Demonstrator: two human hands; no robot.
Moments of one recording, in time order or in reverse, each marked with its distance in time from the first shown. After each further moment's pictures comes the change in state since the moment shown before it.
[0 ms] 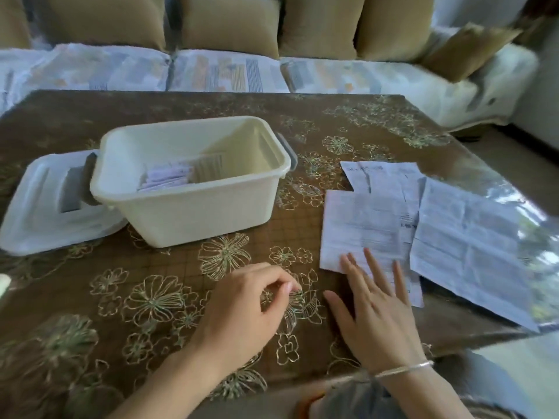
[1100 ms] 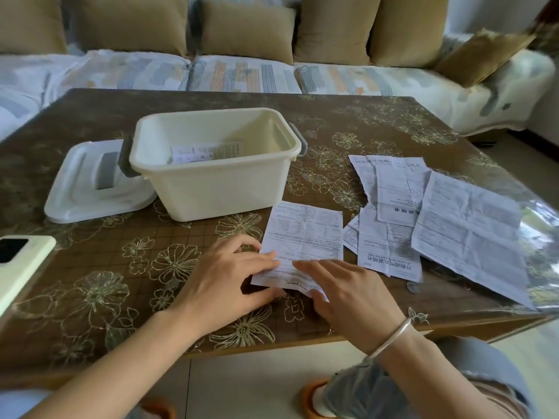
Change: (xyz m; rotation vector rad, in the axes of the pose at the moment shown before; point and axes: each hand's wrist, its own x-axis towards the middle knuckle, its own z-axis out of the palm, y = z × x) left_hand -0.027 -0.034 -0.019 0.349 0.052 0.231; right_hand -0.008 -0.027 -0.017 0.089 0.111 -0.511
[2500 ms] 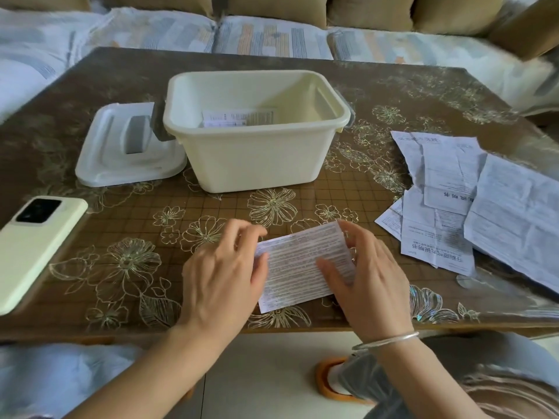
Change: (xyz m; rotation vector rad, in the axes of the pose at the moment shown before) left_hand -0.035 0.012 -0.014 0.299 0.096 -0.372; right_hand 0.008 -0.037 0.025 0.260 0.172 0.428
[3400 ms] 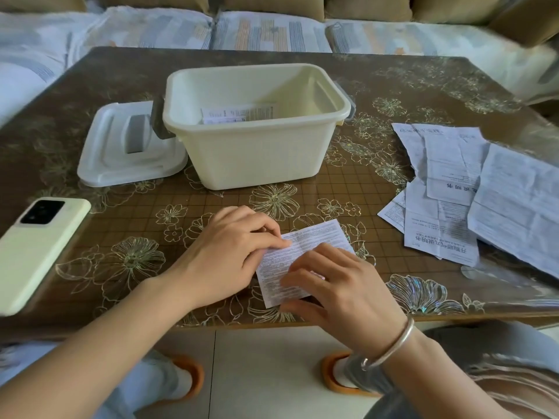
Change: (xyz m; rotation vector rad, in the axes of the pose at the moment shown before) left_hand 0.033 -0.039 0.003 -0.202 -0.295 0.396; right_hand -0.002 -0.018 0.001 0.017 -0.144 -0.659
